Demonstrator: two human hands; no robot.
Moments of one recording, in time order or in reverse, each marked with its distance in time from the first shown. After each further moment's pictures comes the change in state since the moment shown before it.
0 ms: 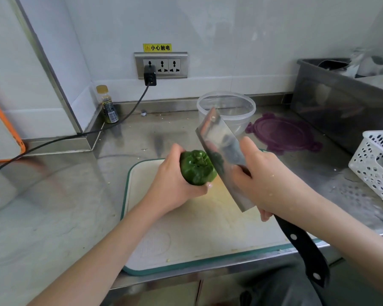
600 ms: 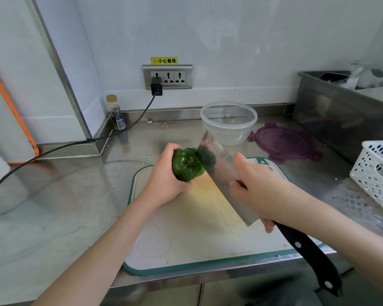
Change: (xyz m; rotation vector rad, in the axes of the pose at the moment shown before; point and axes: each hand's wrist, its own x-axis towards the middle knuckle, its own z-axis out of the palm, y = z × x) left_hand 0.018 -0.019 -0.010 -0.036 0.054 0.005; right_hand 0.002 0.000 0.002 -0.238 -0.120 -0.042
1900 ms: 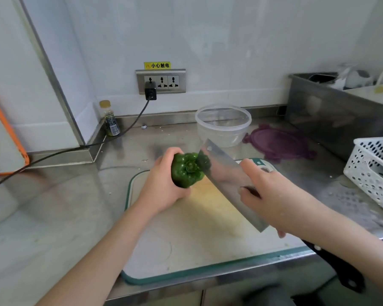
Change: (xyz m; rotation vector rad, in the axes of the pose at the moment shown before) left_hand -0.003 -0.002 -0.001 0.100 -0.013 0.080; right_hand -0.022 0.015 0.001 0.058 0.040 0.016
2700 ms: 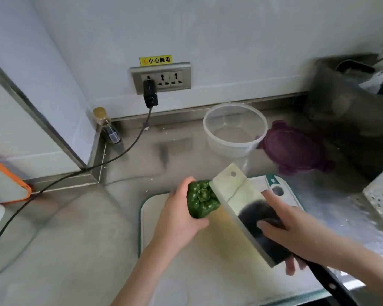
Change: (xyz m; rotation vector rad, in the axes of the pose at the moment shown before) left_hand 0.014 0.011 -0.002 -0.010 -0.198 -0.303; right_hand 0.048 0.017 -0.036 0.433 -0.430 0.256
